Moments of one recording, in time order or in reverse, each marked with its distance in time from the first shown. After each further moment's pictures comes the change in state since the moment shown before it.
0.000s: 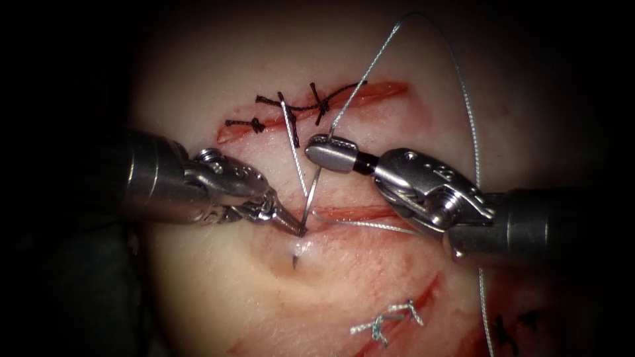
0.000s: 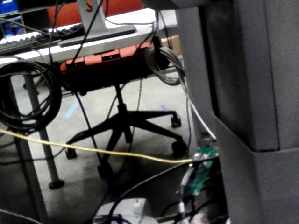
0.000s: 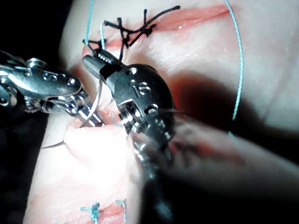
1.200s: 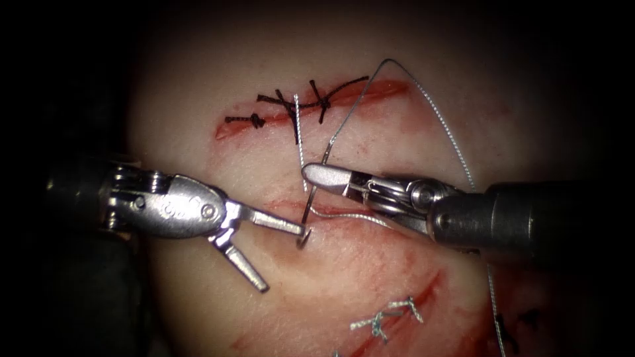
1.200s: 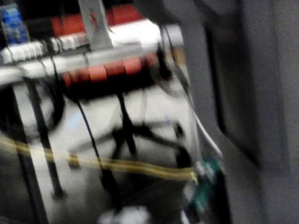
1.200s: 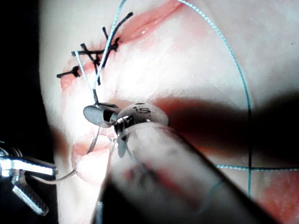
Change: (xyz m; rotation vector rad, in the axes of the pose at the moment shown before) right arm -0.003 0.002 0.001 0.066 0.061 0.564; left arm 0.001 0.008 -0.001 0.066 -0.014 0.973
